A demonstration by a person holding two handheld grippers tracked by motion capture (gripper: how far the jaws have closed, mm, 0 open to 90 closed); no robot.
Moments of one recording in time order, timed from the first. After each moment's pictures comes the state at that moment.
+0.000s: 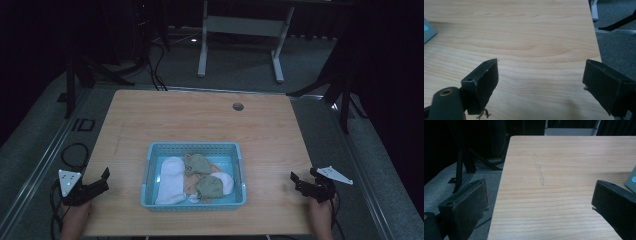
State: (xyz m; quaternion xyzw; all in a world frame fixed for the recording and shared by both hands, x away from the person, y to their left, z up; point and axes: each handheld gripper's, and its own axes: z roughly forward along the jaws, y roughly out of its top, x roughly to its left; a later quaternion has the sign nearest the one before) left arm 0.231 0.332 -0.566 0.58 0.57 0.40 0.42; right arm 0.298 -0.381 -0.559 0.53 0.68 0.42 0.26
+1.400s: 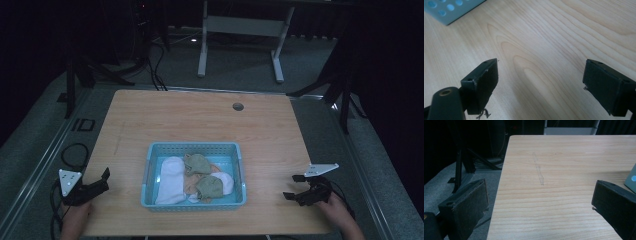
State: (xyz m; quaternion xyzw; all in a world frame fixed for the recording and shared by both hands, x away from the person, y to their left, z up) left arm 0.231 0.332 -0.566 0.58 0.57 0.40 0.42; right arm 0.310 -0.371 -0.536 0.31 0.88 0.36 0.05
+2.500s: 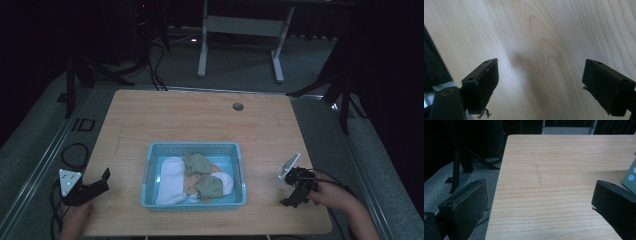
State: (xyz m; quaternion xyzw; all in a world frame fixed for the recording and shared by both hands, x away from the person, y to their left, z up) left arm 0.231 0.332 -0.566 0.58 0.57 0.40 0.43; right arm 0.323 -0.303 -0.501 0.19 0.98 0.10 0.00
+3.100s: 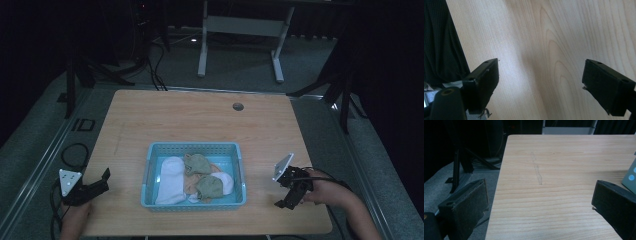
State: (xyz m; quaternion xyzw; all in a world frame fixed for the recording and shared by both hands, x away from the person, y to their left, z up) left arm 0.231 0.332 -0.566 0.59 0.56 0.40 0.43; right arm 0.313 -0.278 -0.481 0.13 0.98 0.12 -0.01
